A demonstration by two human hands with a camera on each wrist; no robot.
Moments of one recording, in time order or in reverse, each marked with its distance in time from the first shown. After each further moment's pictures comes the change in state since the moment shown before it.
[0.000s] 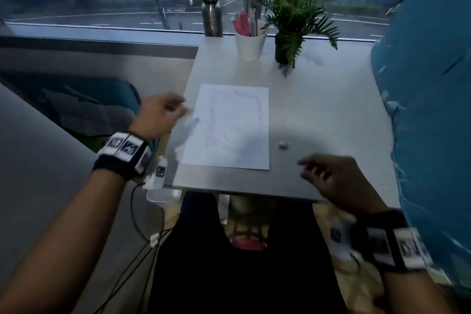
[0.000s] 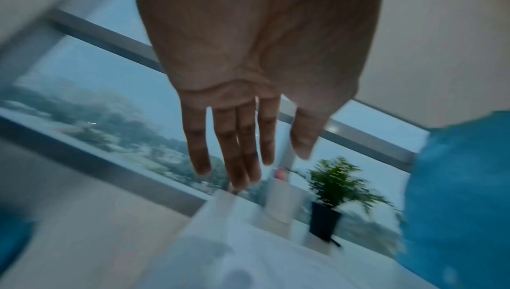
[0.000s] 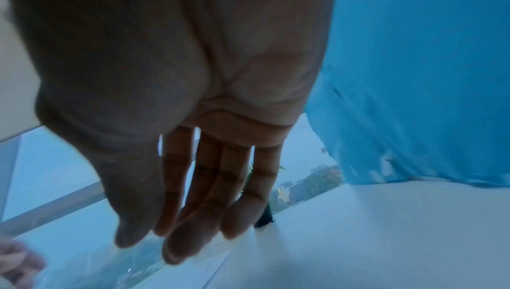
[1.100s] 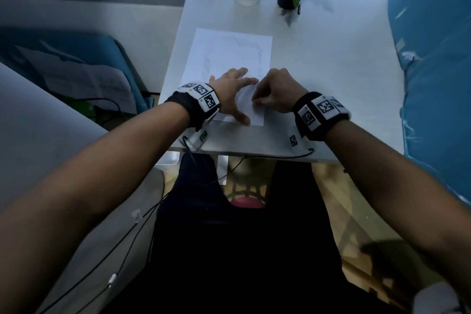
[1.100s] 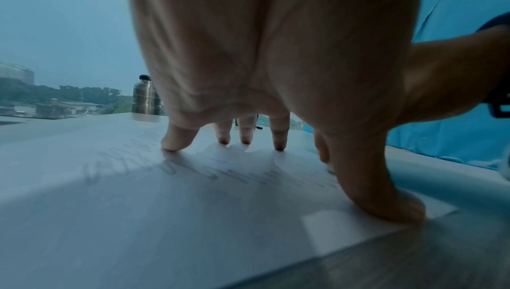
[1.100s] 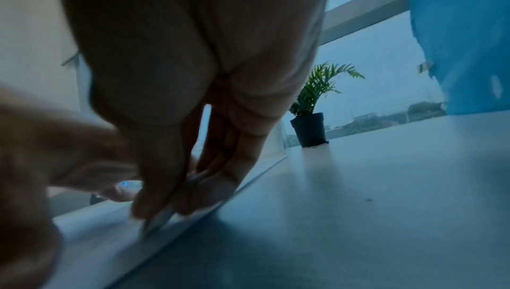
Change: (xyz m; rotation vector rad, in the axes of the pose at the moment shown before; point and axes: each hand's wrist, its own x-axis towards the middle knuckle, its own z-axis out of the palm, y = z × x) left_hand 0.018 0.054 0.129 0.488 -0.707 0.214; right_hand 0.137 -0.003 0.065 -0.198 -0.304 -0.035
